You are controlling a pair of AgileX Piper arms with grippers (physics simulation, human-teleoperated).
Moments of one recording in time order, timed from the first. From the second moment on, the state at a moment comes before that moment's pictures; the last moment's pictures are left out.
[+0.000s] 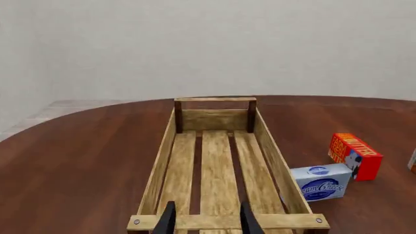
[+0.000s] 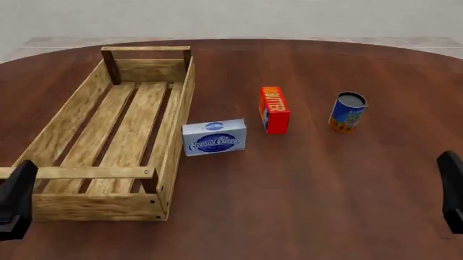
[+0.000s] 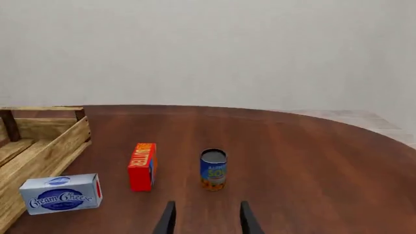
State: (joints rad) left arm -0.01 0.00 0.00 0.00 0.00; right arm 0.00 0.00 -0.06 0.02 -0.02
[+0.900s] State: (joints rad) left arm -0.14 0.09 -0.20 0.14 -0.06; right arm 0.00 0.00 -0.01 0.00 0.00
